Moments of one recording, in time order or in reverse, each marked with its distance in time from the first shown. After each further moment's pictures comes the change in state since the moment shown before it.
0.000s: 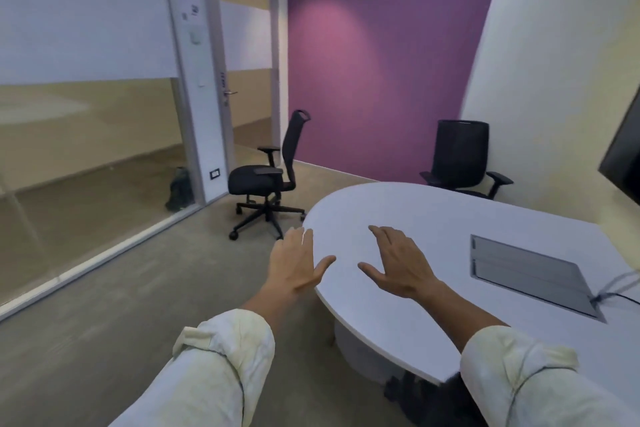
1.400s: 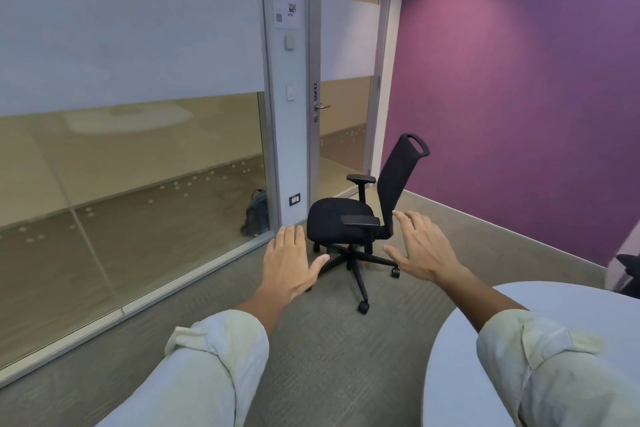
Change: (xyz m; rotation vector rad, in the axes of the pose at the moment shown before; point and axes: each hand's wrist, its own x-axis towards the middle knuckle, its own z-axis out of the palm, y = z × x) left_hand 0.456 -0.427 0.103 0.170 -0.022 -0.379; right_hand 0.676 -0.011 0.251 0.019 0.047 -0.227
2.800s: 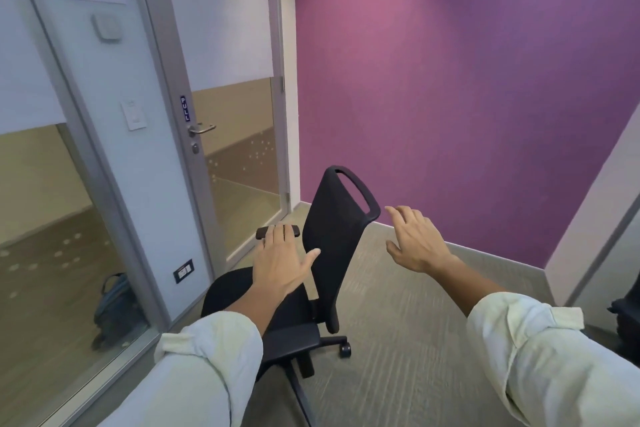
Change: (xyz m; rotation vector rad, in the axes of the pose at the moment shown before) left_hand 0.677 0.139 0.252 -0.126 0.014 0.224; right_hand 0.454 0.405 0.224 -0.125 -0.143 0.324
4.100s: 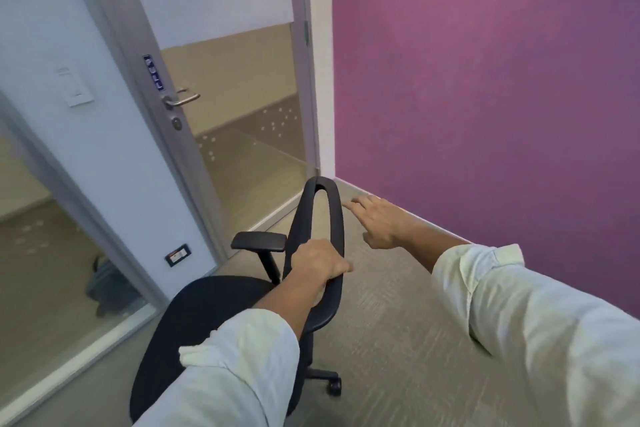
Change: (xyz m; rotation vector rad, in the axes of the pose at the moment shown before) left_hand 0.363 0.189 0.217 -0.126 -0.646 -0.536; right_hand 0.400 0.210 0.198 0.023 -0.325 -0.603
